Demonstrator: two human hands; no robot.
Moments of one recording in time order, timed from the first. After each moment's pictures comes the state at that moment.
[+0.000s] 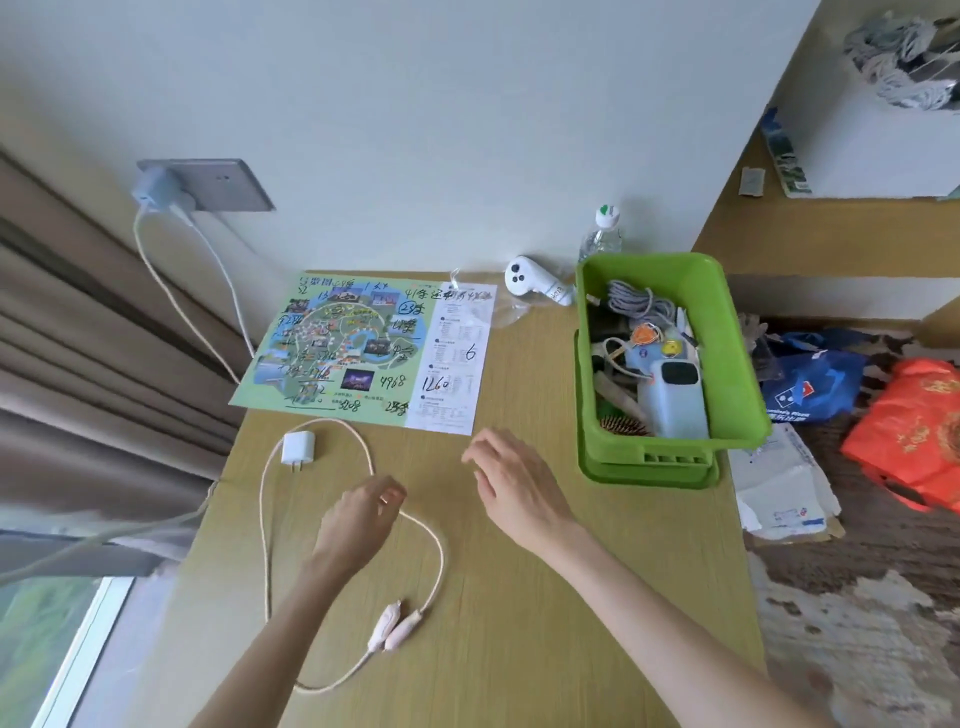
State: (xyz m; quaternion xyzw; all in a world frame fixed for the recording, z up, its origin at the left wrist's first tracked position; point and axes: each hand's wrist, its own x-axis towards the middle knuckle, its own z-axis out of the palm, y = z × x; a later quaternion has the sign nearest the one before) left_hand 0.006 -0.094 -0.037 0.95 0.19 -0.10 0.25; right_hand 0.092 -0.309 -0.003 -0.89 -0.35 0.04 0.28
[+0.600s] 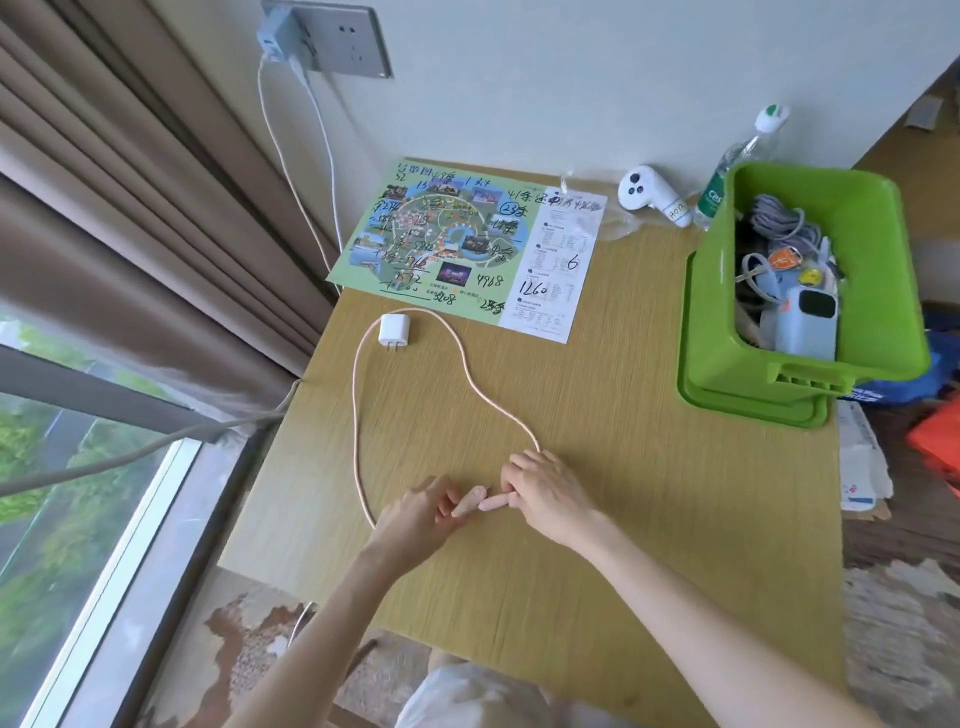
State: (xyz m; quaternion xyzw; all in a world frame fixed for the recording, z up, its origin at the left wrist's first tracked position) left_hand -0.149 -0.086 -0.082 0.91 0.17 -0.17 0.33; right_hand -0.024 -0.268 -0.082 -0.85 -0.46 0.21 0.15
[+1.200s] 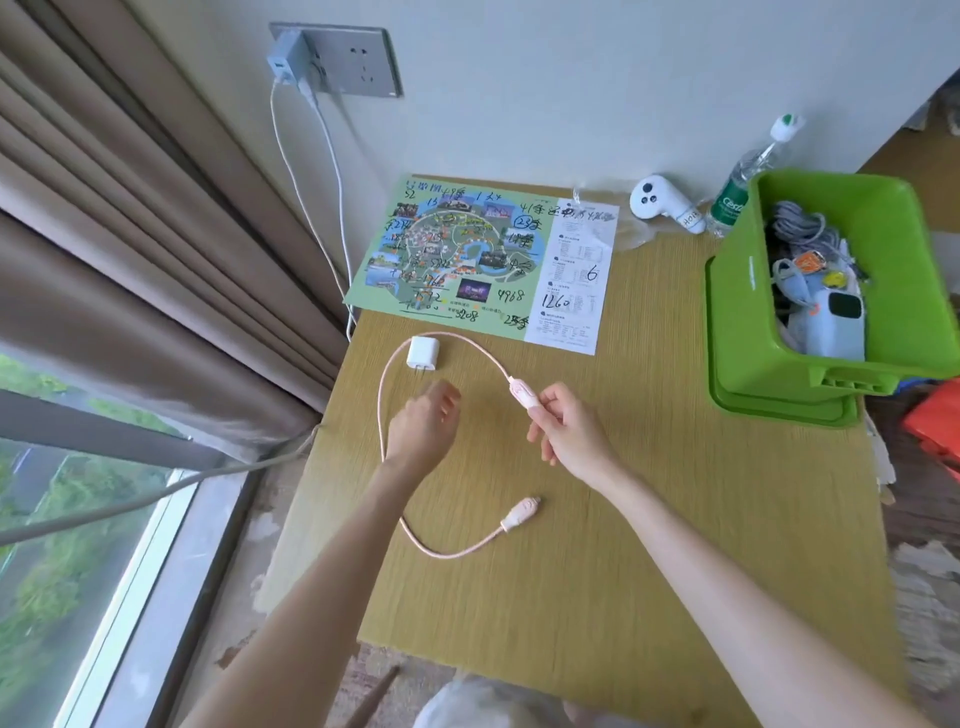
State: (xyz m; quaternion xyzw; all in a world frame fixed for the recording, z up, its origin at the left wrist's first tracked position) left_hand -0.046 -0.002 -0.056 0.94 0.19 -0.03 0.29; right_hand 0.015 -0.204 -0.029 -0.82 -0.12 0.27 0.49
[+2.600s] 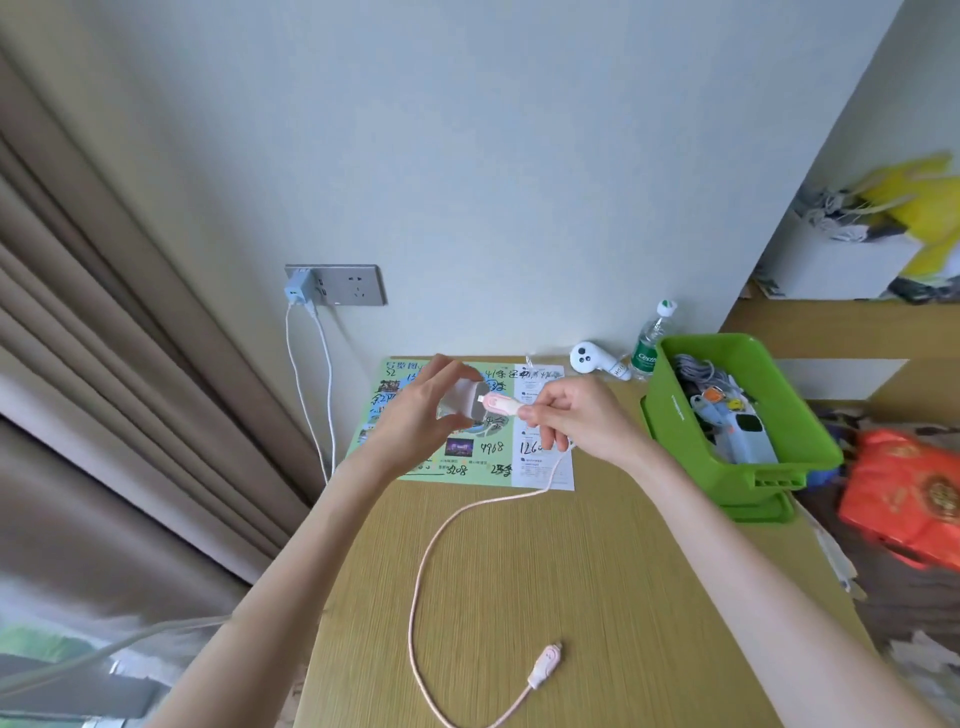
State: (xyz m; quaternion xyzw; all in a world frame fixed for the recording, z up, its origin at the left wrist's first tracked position) left_hand 0.048 0.058 0.136 0.92 -0.13 0.10 0.35; right_hand 0.085 -0.171 0.152 -0.83 -0.19 0.14 0.50
